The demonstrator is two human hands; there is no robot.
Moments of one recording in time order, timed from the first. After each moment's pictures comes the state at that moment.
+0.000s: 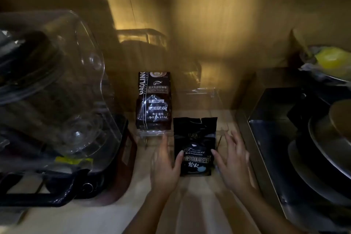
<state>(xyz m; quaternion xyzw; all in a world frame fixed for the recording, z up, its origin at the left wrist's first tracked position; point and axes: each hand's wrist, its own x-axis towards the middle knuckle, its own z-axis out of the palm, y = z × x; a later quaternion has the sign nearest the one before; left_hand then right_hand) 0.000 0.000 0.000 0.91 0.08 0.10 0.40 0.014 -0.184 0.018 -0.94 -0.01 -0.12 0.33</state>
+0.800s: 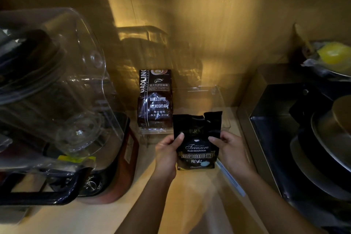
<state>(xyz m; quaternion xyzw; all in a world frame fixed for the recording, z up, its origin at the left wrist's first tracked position) 0.023 -0.008 0.043 0.53 0.17 0.00 0.83 0.044 -0.176 0.031 -0.70 0.05 0.03 0.71</state>
